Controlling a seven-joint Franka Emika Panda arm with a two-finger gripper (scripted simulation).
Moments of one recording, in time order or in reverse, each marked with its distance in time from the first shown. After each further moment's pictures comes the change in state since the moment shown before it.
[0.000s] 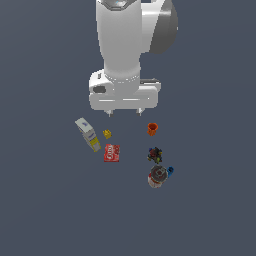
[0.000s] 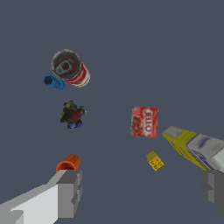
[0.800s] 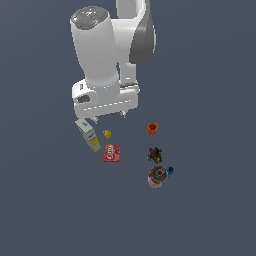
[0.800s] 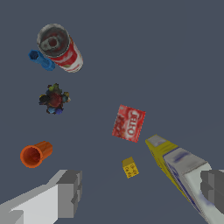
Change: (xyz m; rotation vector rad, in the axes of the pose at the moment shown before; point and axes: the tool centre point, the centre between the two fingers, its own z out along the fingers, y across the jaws) arm -0.006 0.055 0.026 -0.002 0.016 -0.221
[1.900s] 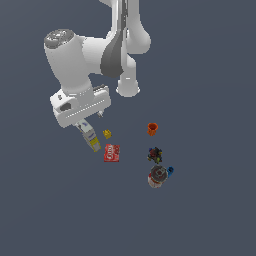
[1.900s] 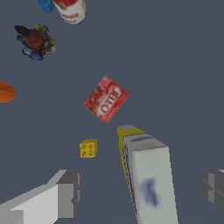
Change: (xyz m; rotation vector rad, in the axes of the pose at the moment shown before) arm -0.047 0.081 0.042 -0.022 0.018 -0.380
